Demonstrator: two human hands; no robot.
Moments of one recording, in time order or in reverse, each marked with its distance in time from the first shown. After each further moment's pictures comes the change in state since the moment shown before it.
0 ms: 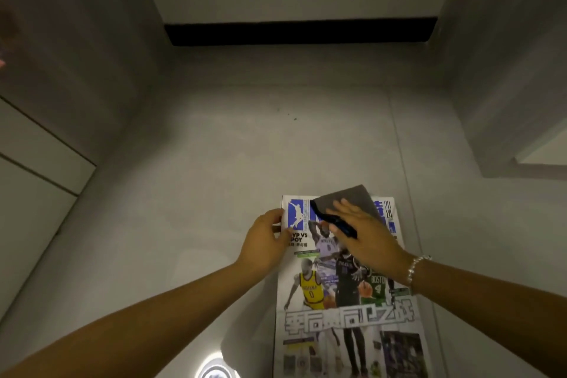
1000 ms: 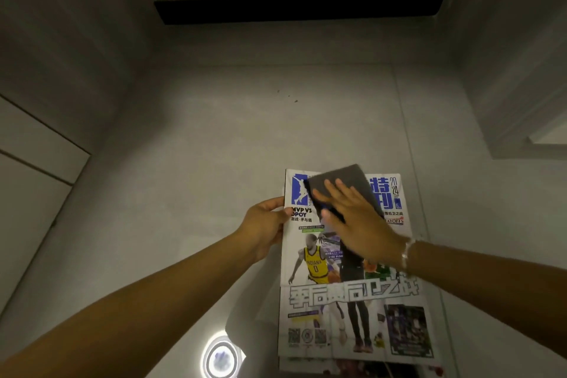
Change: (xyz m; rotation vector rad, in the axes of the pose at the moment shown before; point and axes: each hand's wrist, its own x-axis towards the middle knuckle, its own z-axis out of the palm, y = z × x) left_hand 0.021 -0.009 -0.001 -0.686 -0.169 -0.432; right_hand 0.009 -0.009 0.015 -0.148 -0.081 -0.087
